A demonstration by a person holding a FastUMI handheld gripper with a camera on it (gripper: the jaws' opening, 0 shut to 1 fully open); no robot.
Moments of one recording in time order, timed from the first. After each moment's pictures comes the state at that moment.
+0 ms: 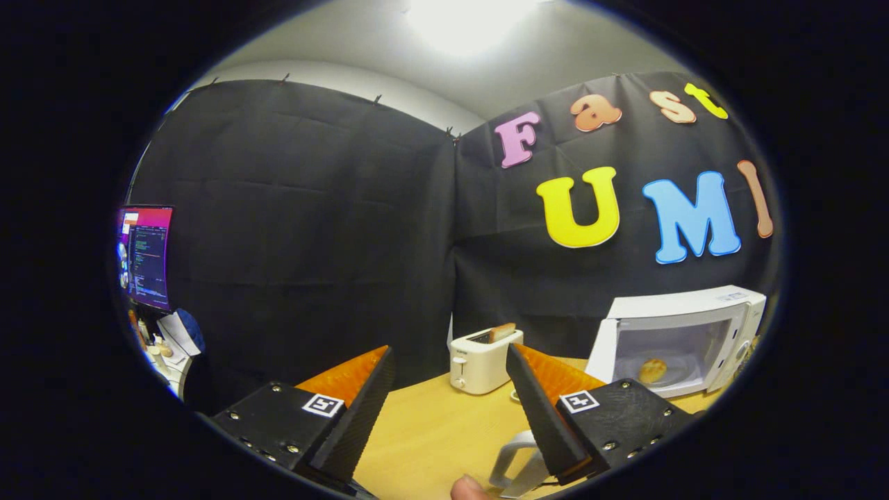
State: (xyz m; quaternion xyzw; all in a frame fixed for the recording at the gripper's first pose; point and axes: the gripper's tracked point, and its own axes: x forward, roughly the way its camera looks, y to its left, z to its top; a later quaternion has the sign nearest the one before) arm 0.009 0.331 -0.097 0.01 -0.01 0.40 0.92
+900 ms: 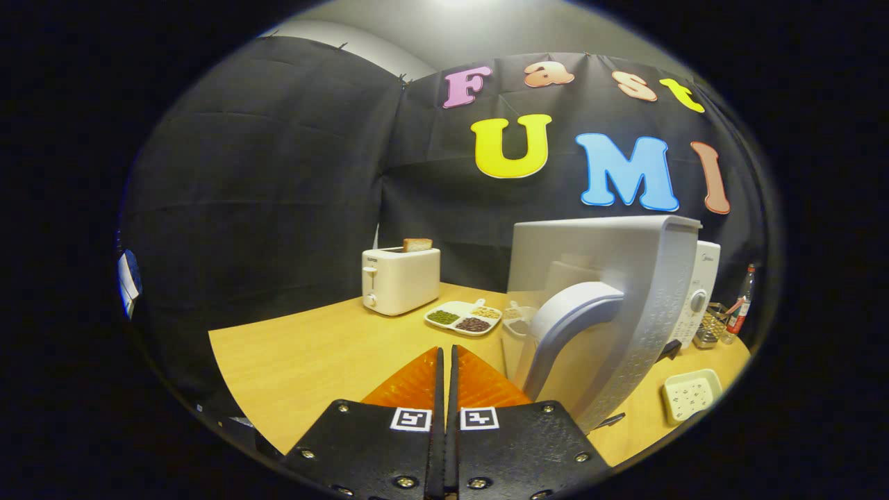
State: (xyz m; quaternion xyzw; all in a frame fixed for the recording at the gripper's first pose) arm 0.067 0.212 -0.231 -0.06 0.07 0.23 0.97
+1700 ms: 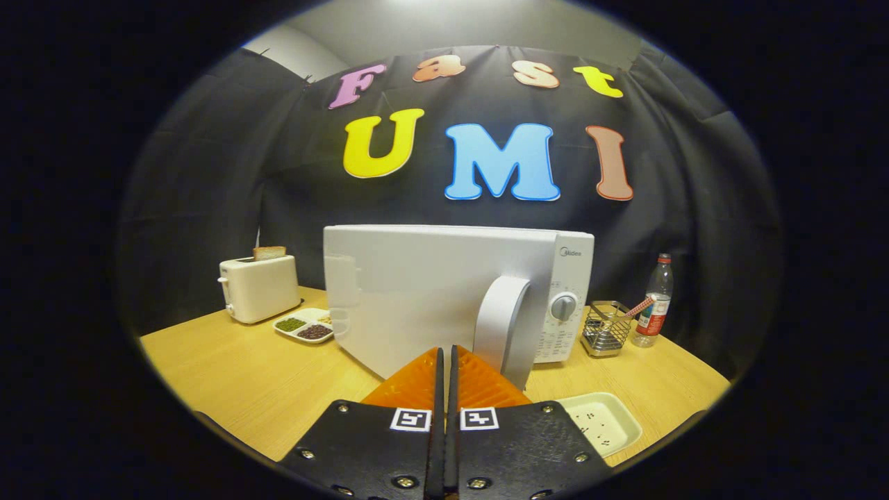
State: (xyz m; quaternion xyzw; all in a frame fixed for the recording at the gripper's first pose) arm 0.176 0.008 -0.217 -0.03 0.07 0.04 1.00
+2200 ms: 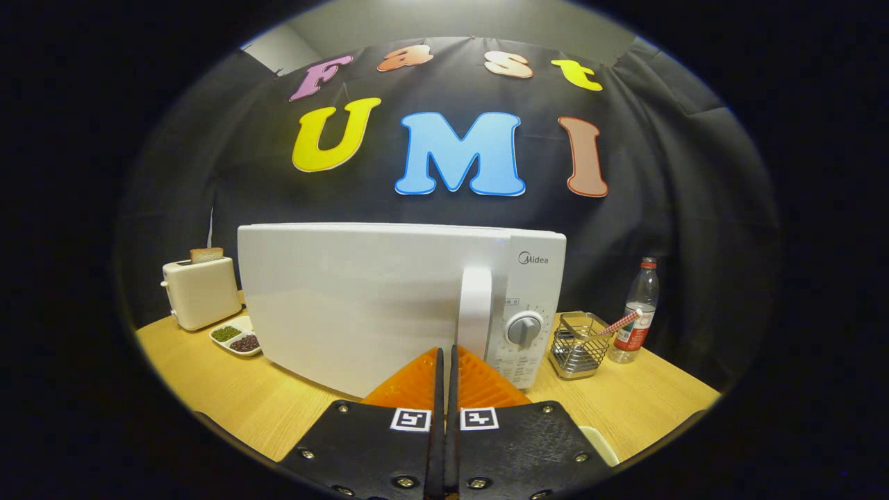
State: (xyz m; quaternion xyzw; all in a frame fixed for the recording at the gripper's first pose) arm 0.253 -0.045 -0.217 -0.04 0.07 -0.02 1.00
